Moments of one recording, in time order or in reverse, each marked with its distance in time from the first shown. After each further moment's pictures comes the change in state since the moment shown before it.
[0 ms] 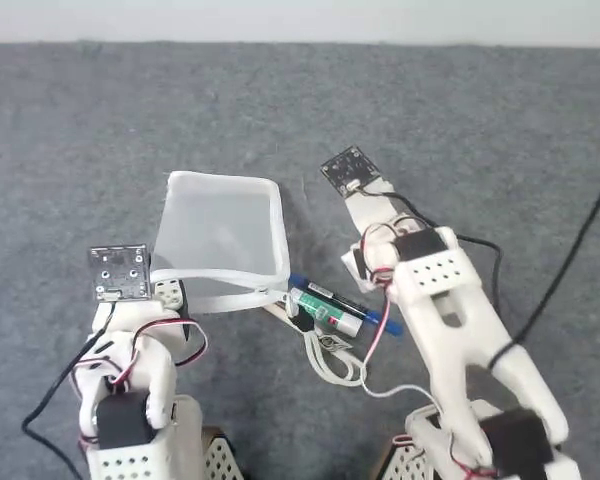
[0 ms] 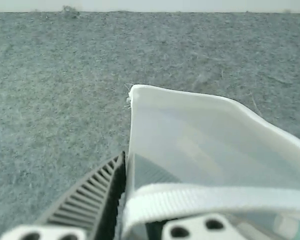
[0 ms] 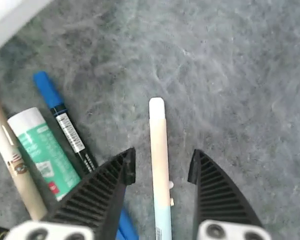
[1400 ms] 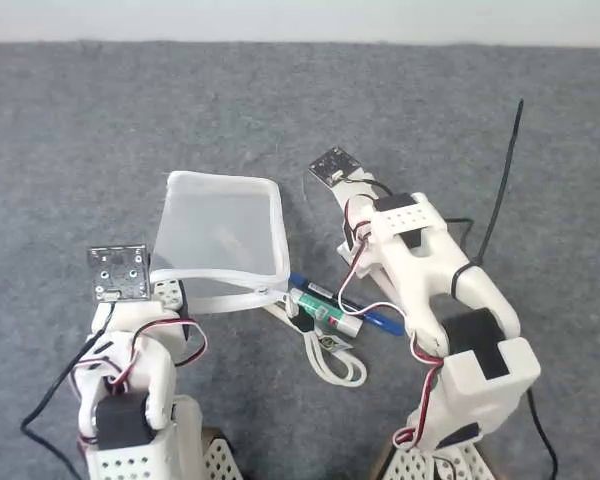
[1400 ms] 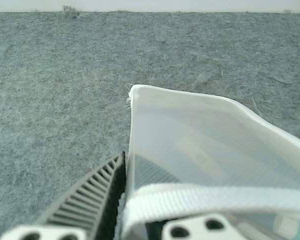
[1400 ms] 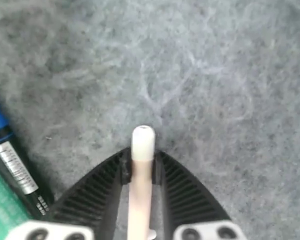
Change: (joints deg) left arm 0.0 0.0 0.0 0.0 0.0; right arm 1.9 30.4 -17.1 -2.0 6.2
